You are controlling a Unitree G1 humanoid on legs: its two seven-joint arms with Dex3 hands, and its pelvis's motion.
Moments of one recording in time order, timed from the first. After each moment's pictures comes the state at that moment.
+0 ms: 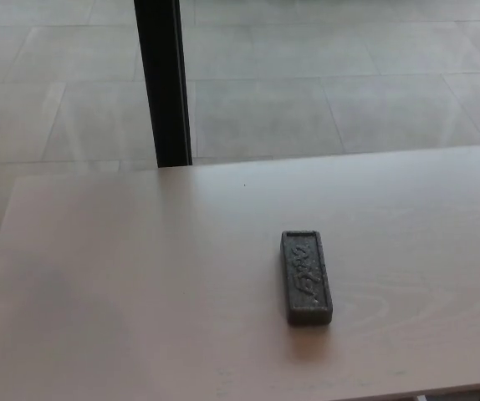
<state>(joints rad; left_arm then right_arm) -0.05 0.59 0.54 1.20 -0.13 -0.08 -0.05 0.03 -0.42 -0.61 0.98 0.13 -0.13 0.05</state>
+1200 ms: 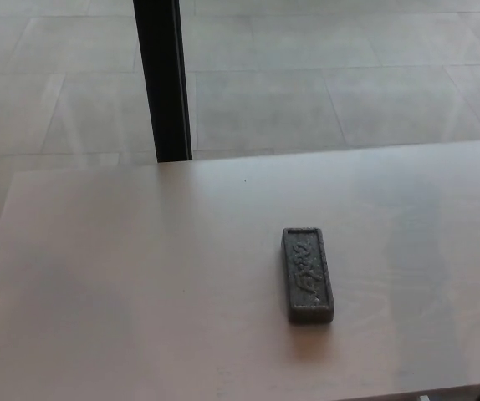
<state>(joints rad) -0.11 0.61 0.72 1.30 -0.25 -0.08 -0.05 -0.65 -0.31 -0.25 0.24 0.23 0.05 -0.11</state>
